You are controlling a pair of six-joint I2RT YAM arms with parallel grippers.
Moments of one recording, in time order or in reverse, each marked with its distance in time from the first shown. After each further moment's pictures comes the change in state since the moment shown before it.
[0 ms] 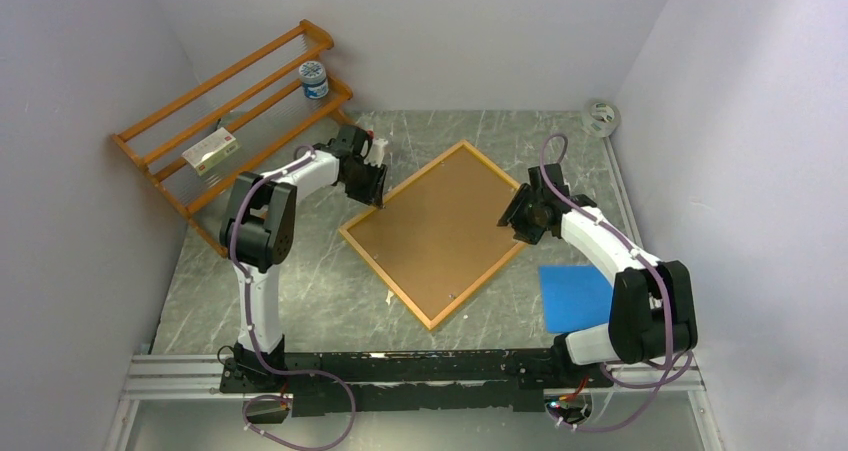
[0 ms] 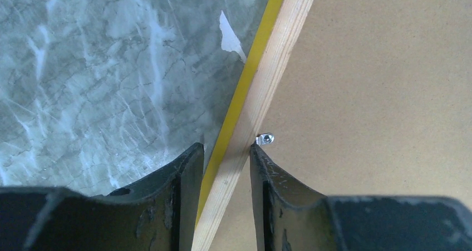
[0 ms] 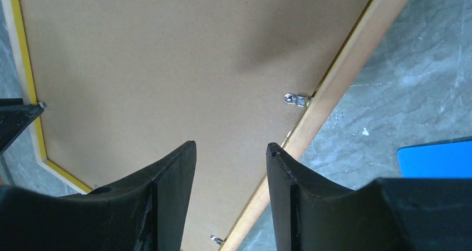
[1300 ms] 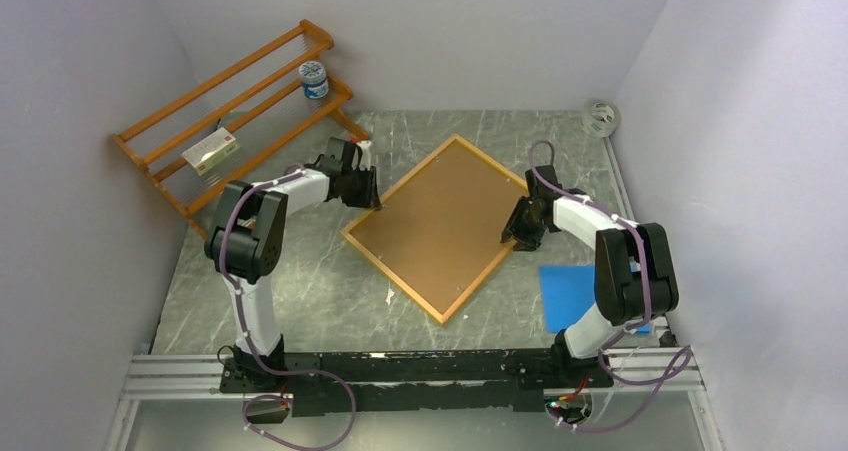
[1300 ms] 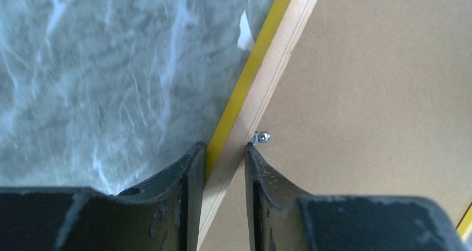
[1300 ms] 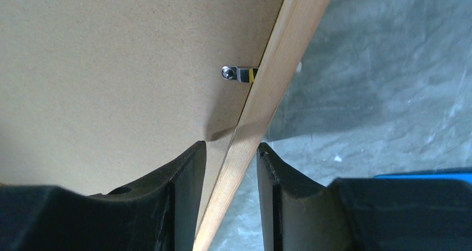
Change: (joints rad) left arm 0.005 -0.106 -0.233 0.289 -0.002 -0.238; right arm -0.051 0.203 0.017 -0.028 -0.071 -0.097
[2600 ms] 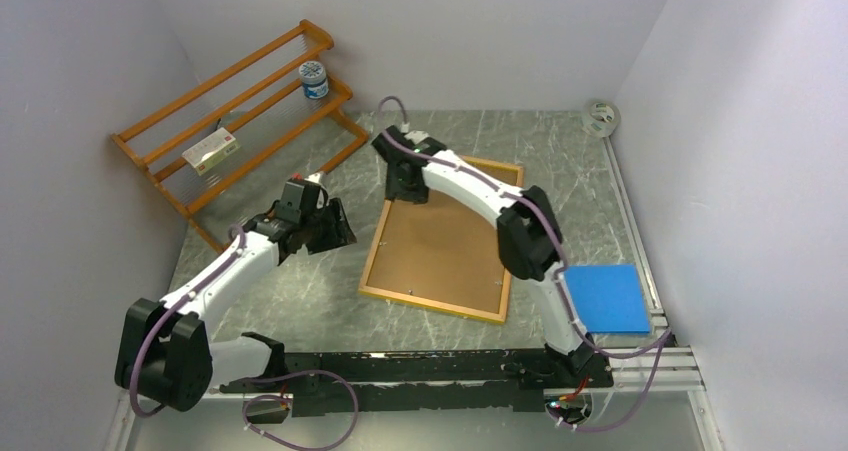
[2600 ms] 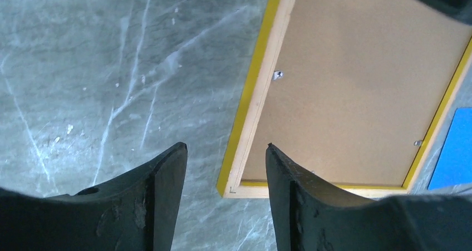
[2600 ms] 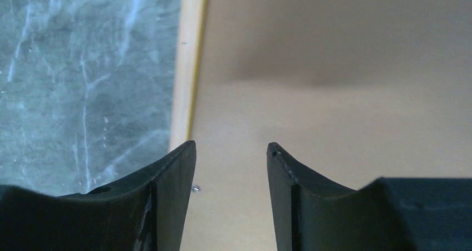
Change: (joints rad) left arm -0.020 -0.743 -0.475 -0.230 -0.152 -0.329; right arm 0.573 0.565 1.025 -0.346 0.354 0.095
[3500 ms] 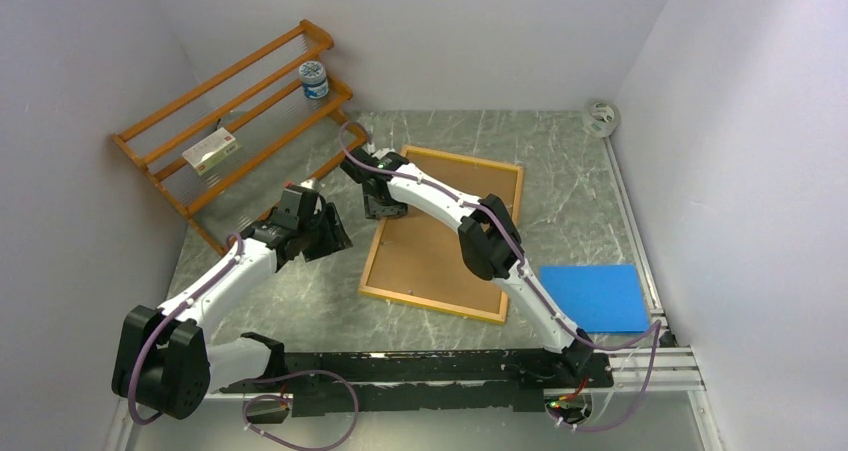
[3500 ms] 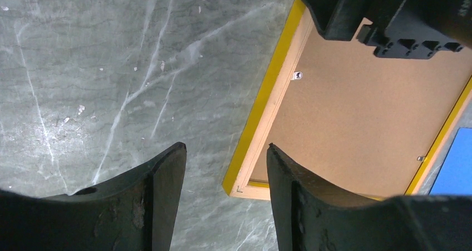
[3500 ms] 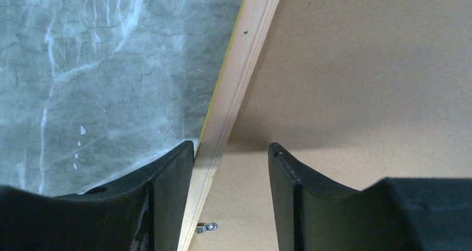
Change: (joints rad) left arm 0.006 -0.055 -0.064 -0.006 -0.066 -0.088; right arm 0.126 0.340 0.372 -0.166 0.076 -0.076
